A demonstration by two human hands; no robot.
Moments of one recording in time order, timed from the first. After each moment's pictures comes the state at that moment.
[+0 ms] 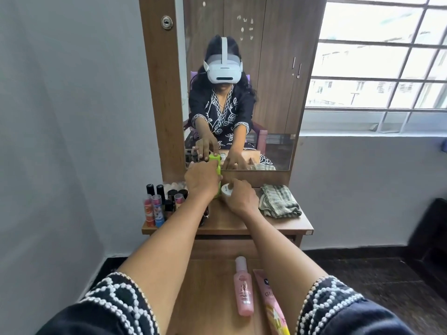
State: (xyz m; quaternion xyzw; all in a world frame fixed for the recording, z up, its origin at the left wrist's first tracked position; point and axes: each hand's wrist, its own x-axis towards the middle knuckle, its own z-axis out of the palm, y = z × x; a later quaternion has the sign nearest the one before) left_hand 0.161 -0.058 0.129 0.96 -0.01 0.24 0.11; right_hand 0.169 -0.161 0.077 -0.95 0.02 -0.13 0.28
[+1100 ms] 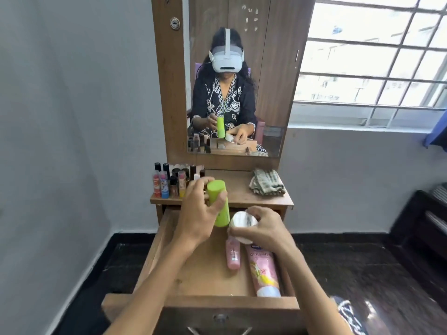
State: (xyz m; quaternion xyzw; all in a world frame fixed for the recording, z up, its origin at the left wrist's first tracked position) left_hand -0.015 -0.053 0.099 0.82 -0.12 0.27 0.49; right_hand -0.023 -0.216 0.083 -0.91 0.00 -0.03 0.42
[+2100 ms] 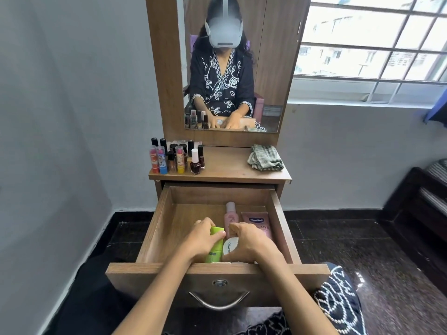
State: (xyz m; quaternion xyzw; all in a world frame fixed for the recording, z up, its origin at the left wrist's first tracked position) left_hand -0.030 -0.055 0.001 0.94 0.00 -0.10 0.33; right_hand -0.042 -0.197 0.012 -0.97 -0.07 0.12 0.19
